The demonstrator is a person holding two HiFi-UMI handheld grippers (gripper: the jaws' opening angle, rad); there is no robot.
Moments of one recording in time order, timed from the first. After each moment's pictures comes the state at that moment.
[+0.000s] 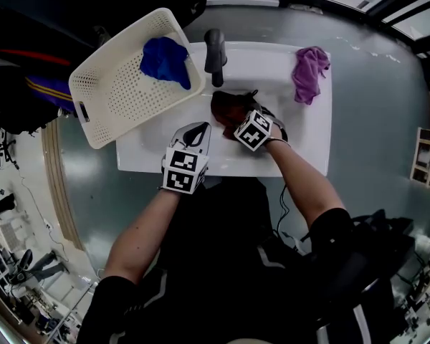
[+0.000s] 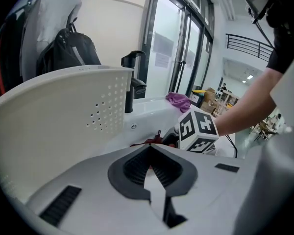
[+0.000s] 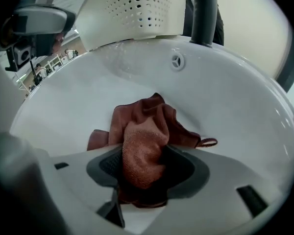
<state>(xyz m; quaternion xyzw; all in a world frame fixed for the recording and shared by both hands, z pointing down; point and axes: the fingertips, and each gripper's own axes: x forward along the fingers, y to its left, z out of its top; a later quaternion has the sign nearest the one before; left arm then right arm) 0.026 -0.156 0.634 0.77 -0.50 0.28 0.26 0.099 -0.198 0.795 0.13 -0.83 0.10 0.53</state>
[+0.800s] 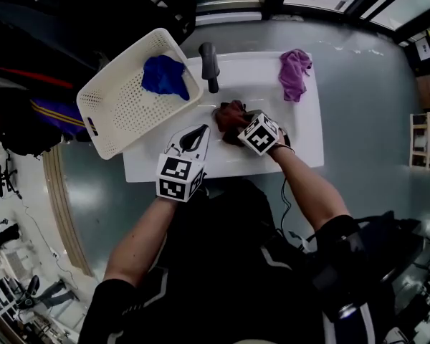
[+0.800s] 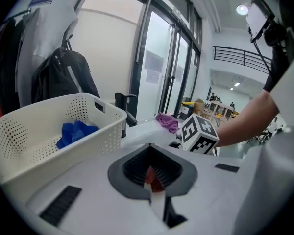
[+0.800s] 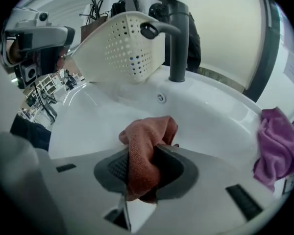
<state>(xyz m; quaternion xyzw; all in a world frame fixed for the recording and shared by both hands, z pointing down) 0.028 -0.160 0.553 0.82 -0.48 0.22 0.22 0.108 -0.197 0.715 0.19 -0.85 0.15 0.47</state>
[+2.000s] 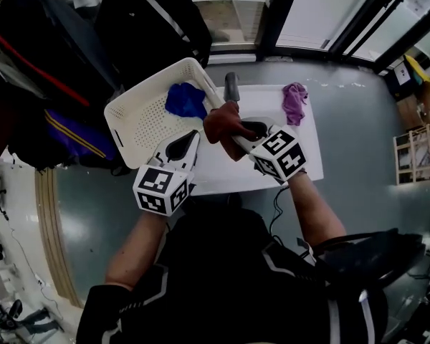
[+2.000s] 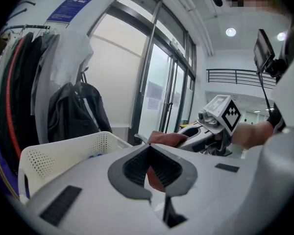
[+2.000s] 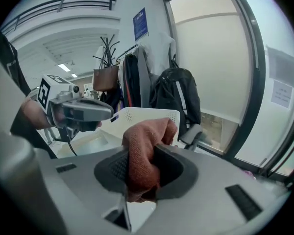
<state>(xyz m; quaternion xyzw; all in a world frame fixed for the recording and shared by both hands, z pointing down) -0.061 -0.141 0.414 0.85 -0.49 0.09 0.16 0.021 -0.173 0.454 0.23 -0.92 0.11 0.30</state>
